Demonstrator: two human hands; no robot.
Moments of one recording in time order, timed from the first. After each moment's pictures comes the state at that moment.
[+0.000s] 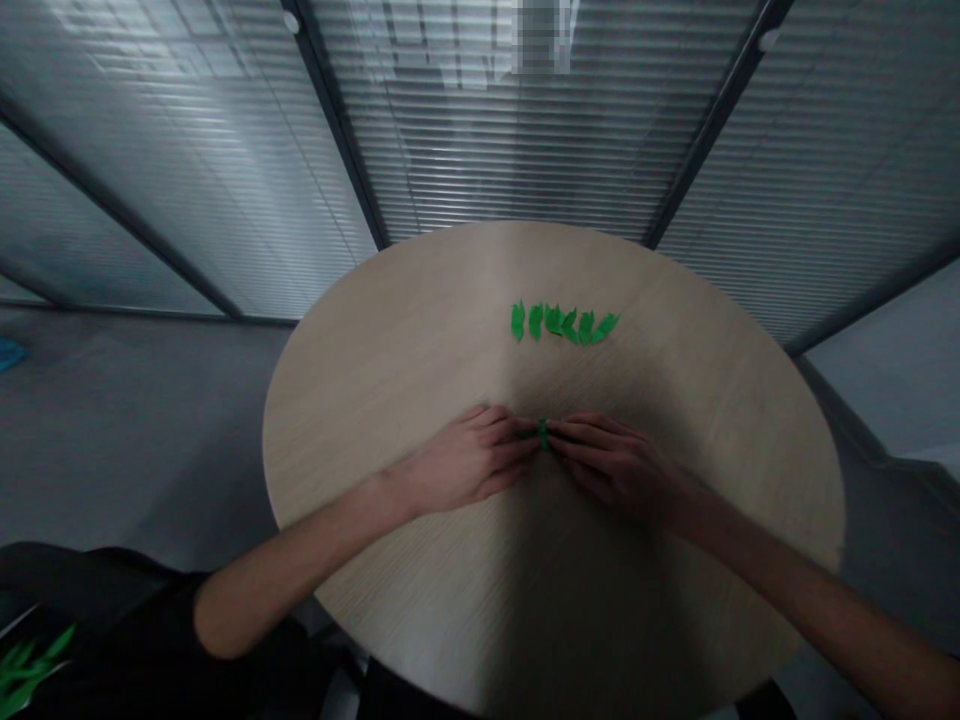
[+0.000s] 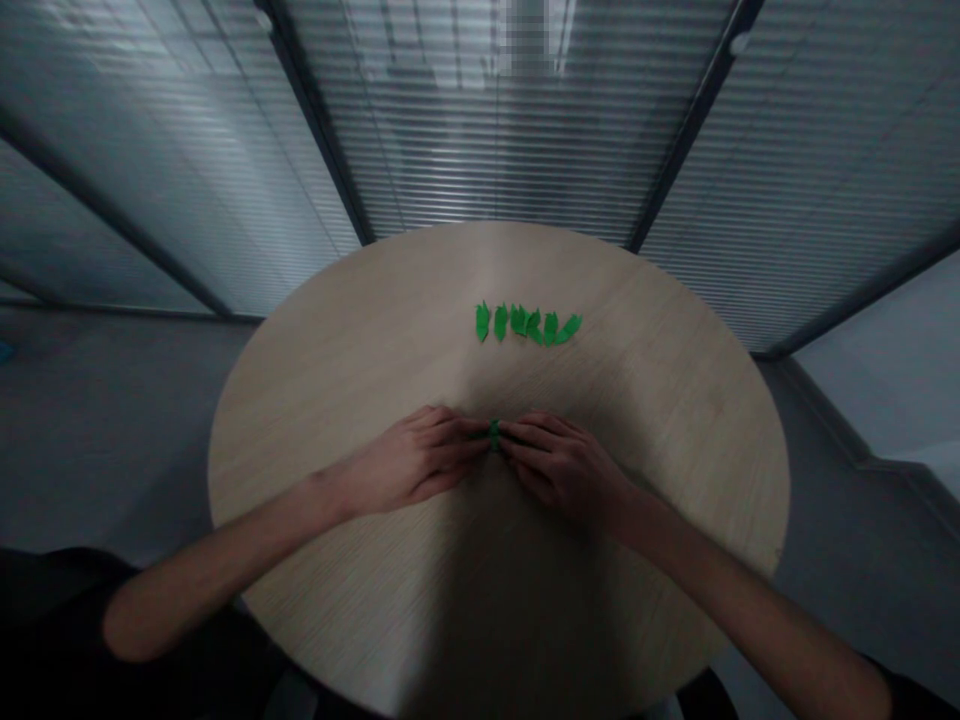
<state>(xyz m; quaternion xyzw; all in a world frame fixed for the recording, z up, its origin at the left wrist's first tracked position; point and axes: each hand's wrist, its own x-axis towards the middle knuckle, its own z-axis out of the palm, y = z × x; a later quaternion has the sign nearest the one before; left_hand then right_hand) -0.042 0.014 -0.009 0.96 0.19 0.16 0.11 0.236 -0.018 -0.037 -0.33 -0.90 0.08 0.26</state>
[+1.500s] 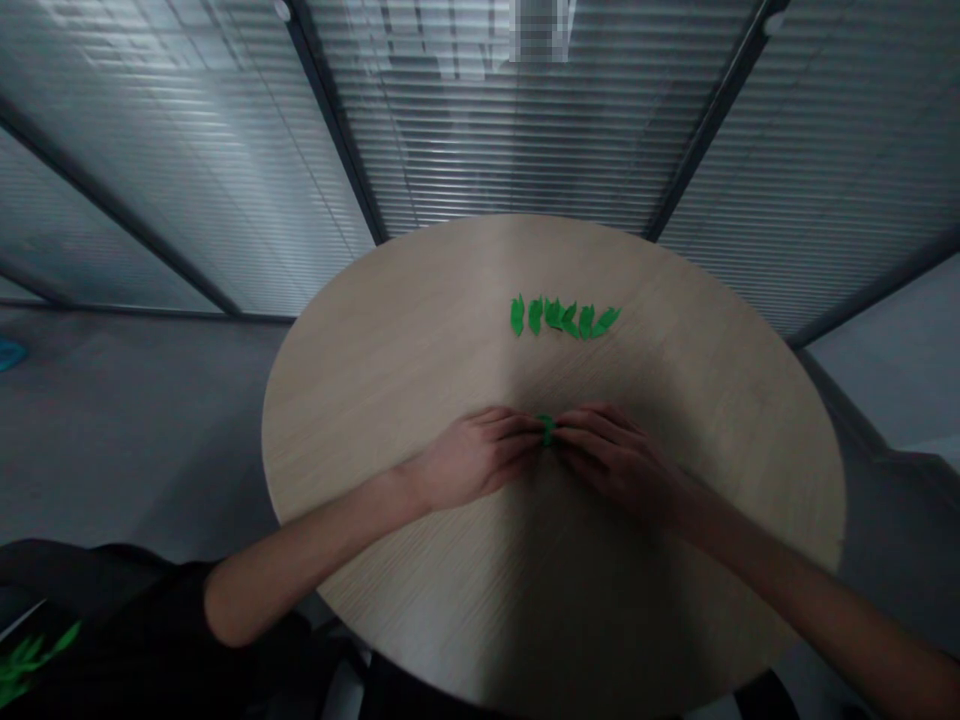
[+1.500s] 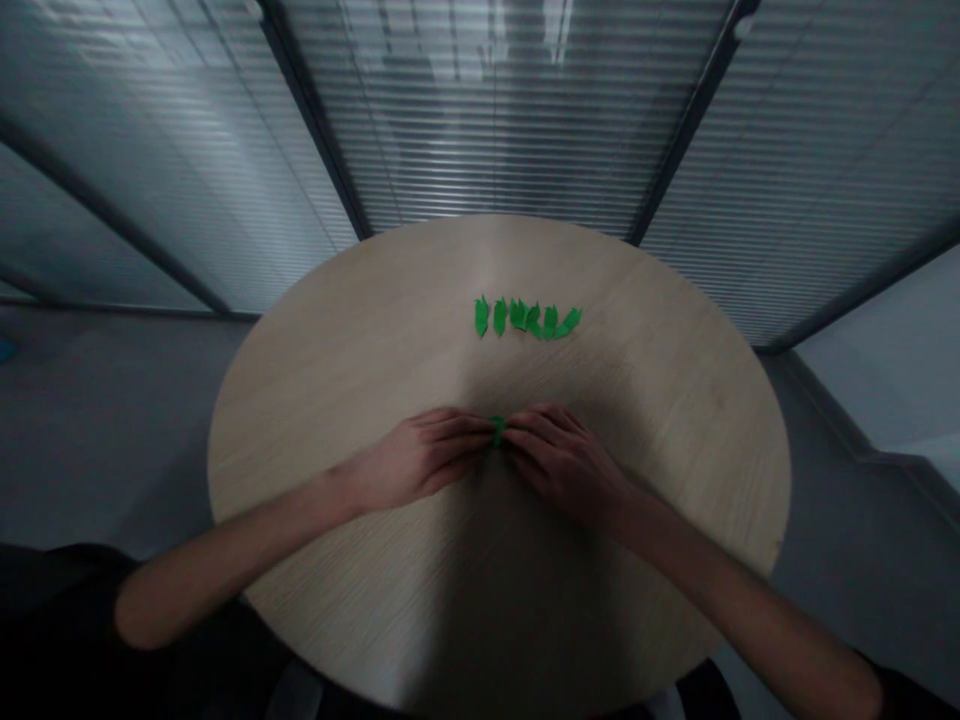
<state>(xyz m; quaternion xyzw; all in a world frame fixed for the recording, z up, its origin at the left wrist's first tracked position) -0.035 0.013 -0.020 0.95 0.19 0.20 0.13 0.230 -0.022 -0.037 -0.36 -0.89 0.05 0.28</state>
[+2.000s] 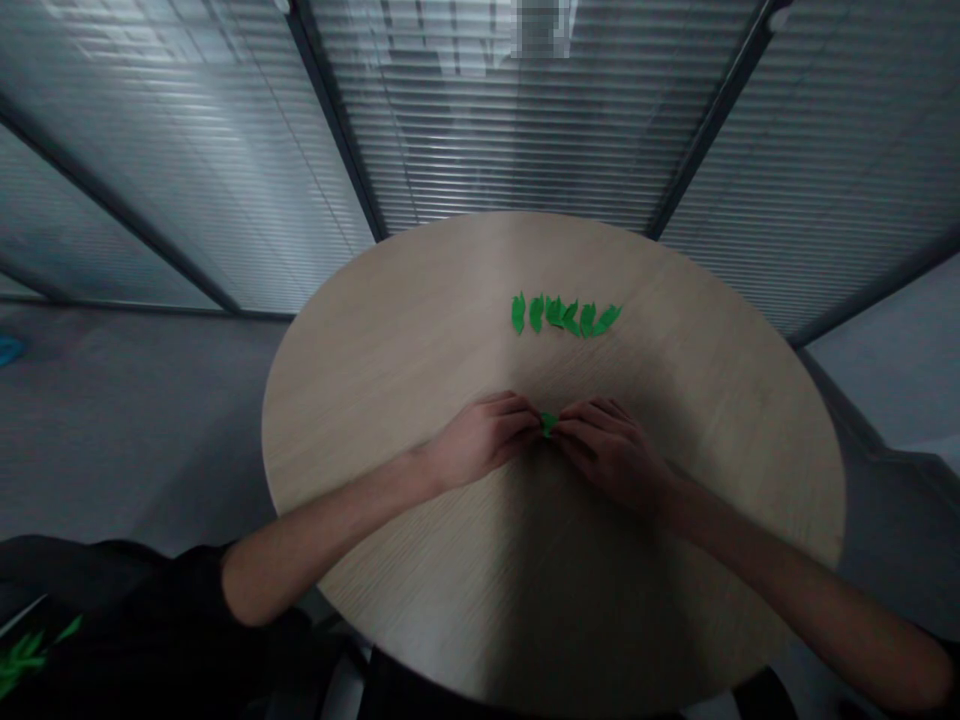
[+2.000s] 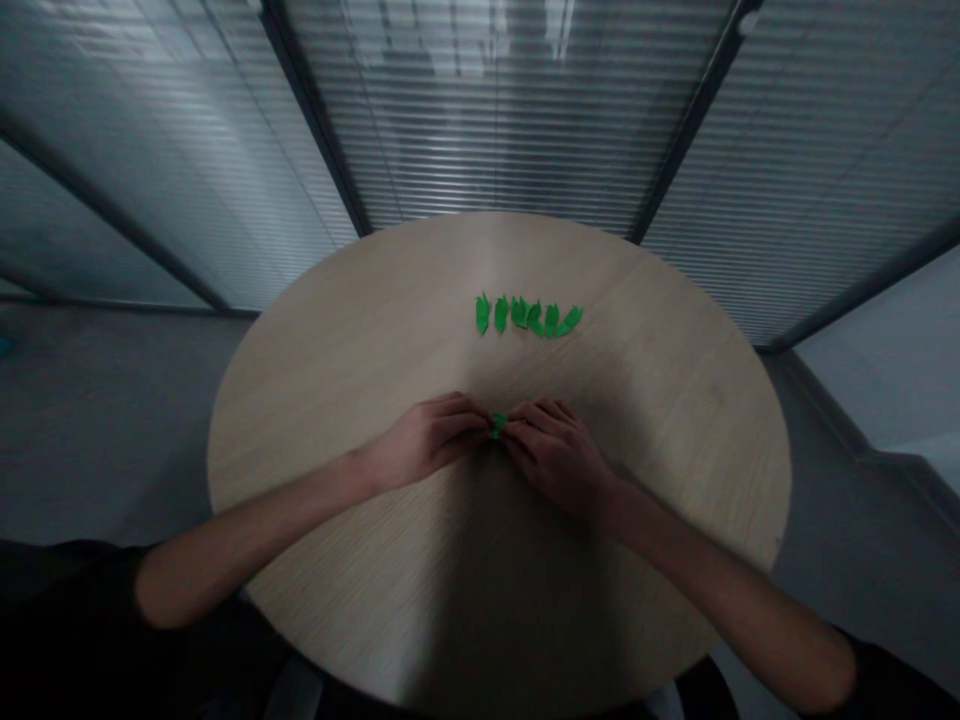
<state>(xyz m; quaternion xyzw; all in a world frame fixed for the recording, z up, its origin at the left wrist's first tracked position) -0.024 0.029 -0.028 0.92 0.21 0.26 0.19 0.216 -0.014 -0.036 -0.38 -0.88 -0.01 0.29</state>
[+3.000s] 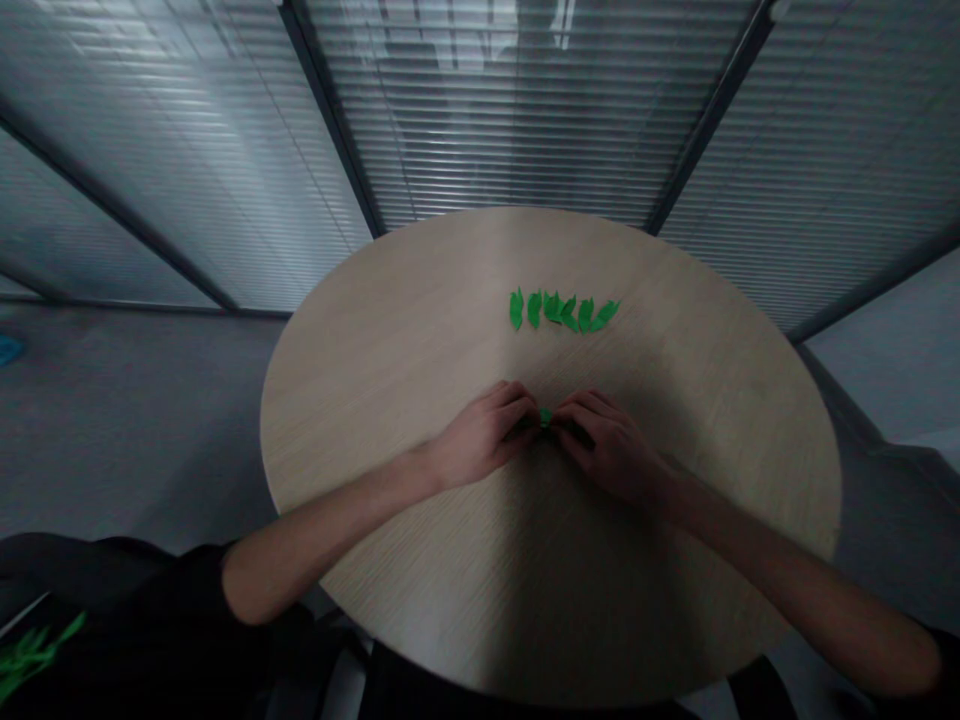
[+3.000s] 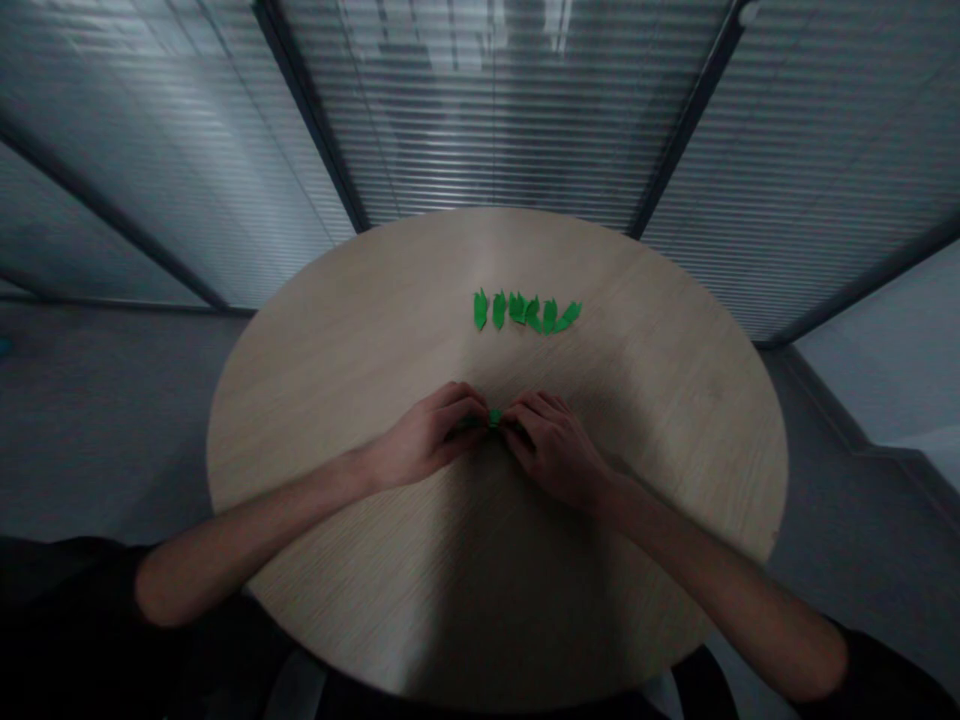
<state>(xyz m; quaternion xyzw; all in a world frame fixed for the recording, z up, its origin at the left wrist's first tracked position) -0.020 0.025 -0.026 0.89 0.26 0.27 0.25 0.213 -0.012 -0.033 -0.43 -0.85 0.10 0.27</state>
